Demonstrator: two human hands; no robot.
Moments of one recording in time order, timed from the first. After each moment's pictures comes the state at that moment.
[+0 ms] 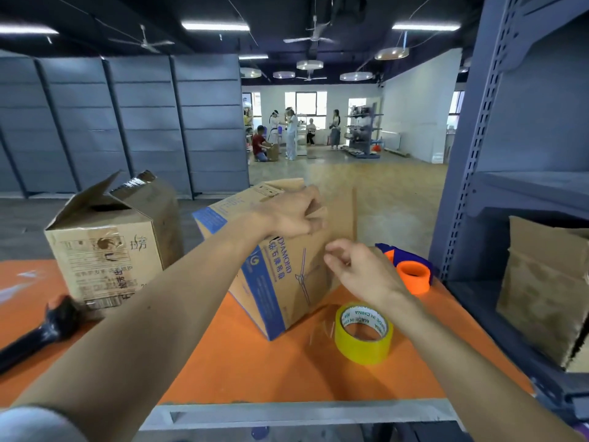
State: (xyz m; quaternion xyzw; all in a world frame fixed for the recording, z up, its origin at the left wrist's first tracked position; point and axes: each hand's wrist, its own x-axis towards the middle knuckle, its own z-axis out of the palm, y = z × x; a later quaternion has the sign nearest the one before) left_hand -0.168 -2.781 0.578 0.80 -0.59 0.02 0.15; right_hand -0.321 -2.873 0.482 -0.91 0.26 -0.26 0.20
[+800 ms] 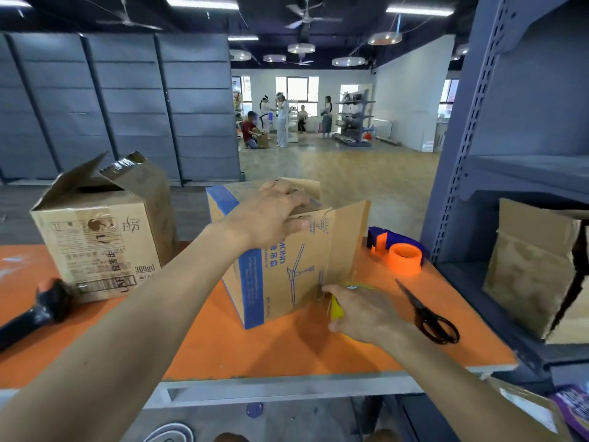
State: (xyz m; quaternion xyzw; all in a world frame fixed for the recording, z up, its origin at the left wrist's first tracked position) left_hand -0.170 -2.737 0.549 0.77 -0.62 0.10 0.11; right_hand -0.341 -2.851 0.414 -0.95 0.30 0.00 0.06
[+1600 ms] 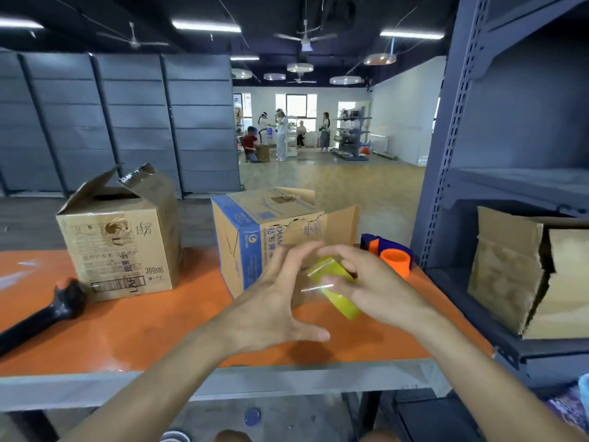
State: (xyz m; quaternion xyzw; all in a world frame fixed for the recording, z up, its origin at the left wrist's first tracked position) left_hand -0.250 -2.659 0.464 0.68 -0.63 -0.03 0.36; right_hand -0.396 -2.813 0.485 -0.91 0.16 -0.22 0.32
